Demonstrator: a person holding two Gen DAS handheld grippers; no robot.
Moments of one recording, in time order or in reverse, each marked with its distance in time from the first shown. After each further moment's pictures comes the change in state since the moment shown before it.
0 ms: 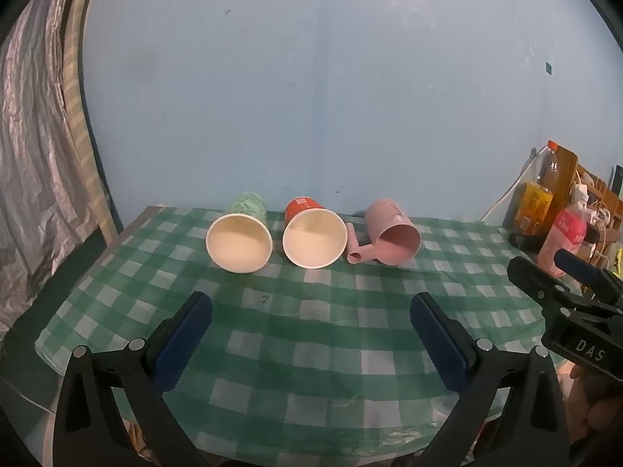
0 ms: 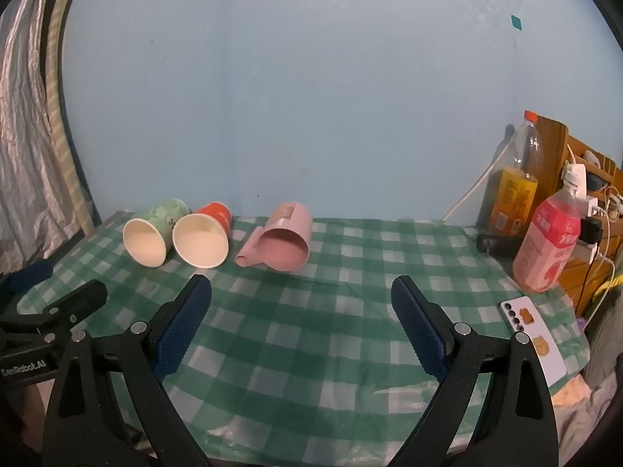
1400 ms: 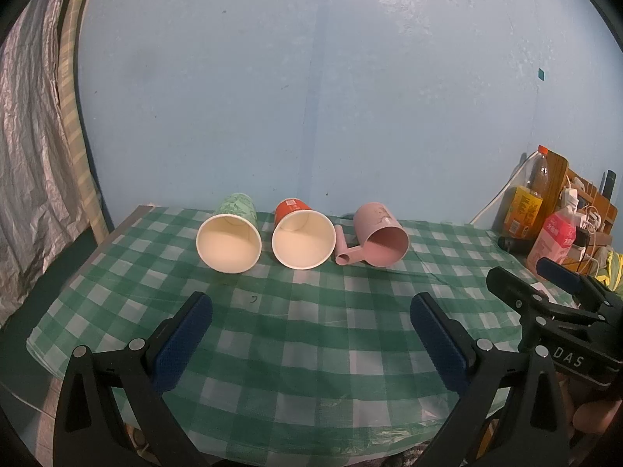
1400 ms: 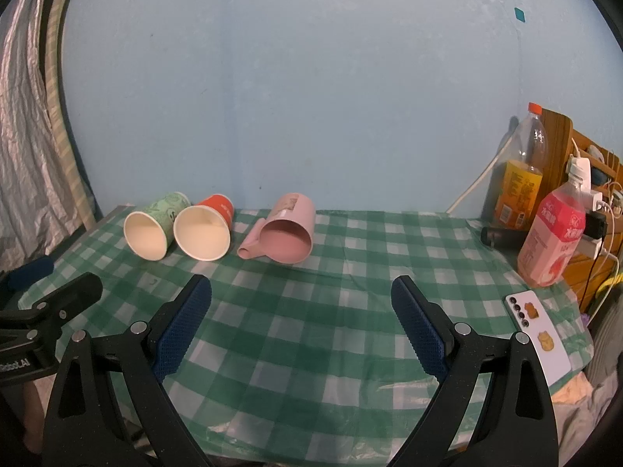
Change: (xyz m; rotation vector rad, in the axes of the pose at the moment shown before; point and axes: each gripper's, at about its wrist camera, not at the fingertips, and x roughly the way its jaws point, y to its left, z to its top) left arm -0.001 0.000 0.001 -0.017 -0.002 -0.041; right arm 0.006 0.003 -0.004 0.010 0.023 0.014
